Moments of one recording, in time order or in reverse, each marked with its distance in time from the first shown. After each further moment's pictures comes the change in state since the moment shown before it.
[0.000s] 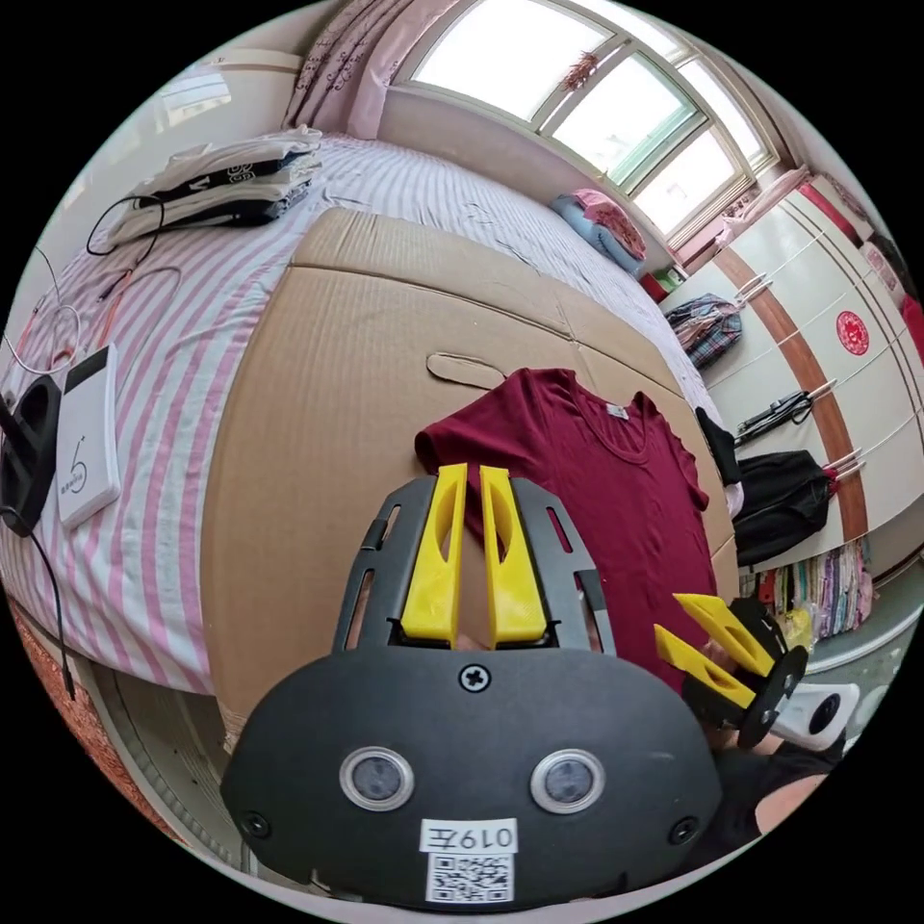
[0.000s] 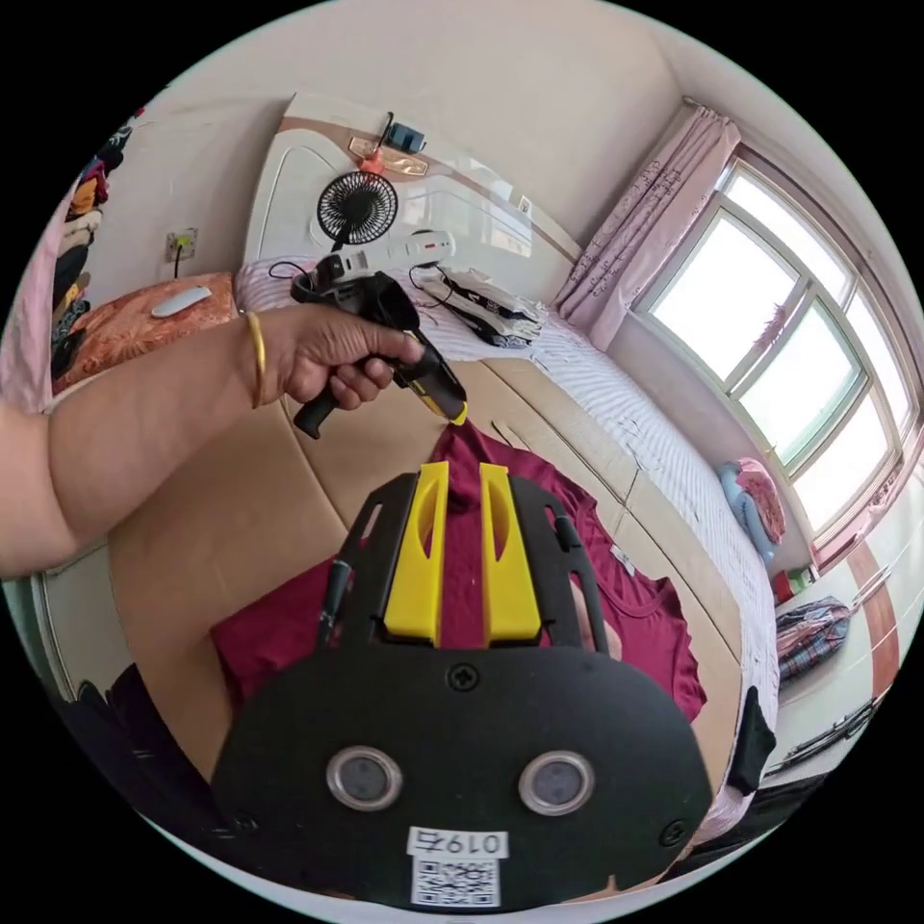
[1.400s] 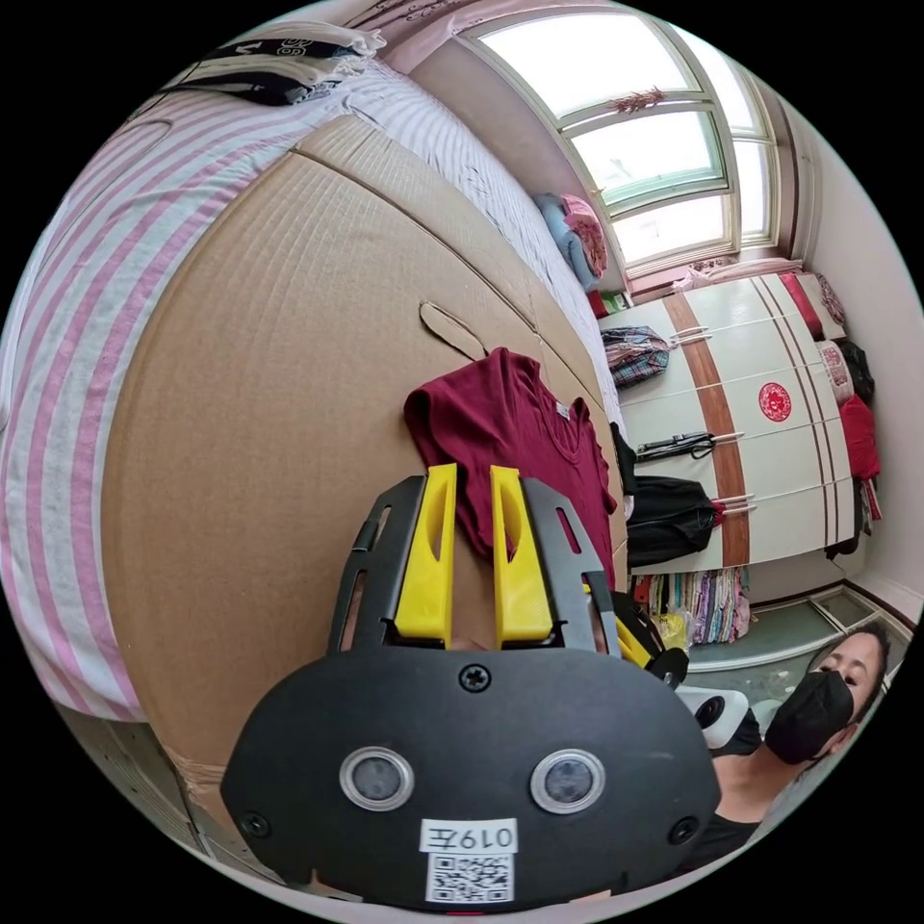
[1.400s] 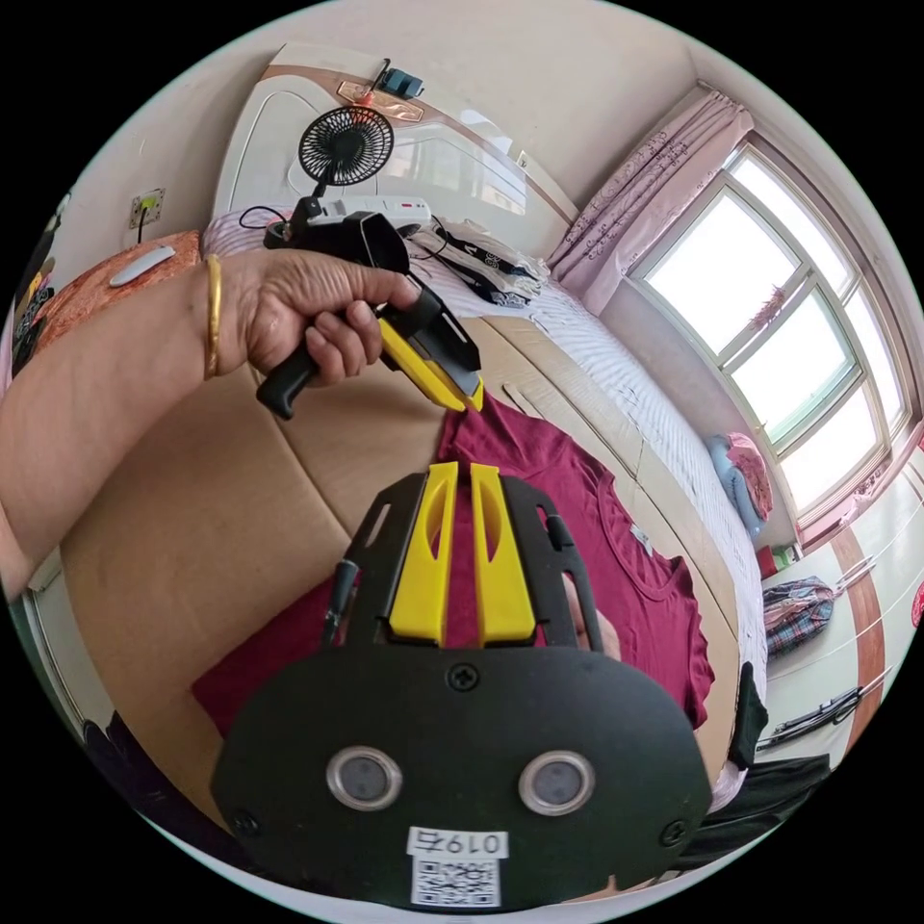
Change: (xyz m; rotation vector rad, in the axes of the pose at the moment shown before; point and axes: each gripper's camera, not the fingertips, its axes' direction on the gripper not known) left arm -0.157 0.005 0.092 -0.095 0.349 -0.156; right arm -0.097 0.004 0.230 -0.106 0.060 0.011
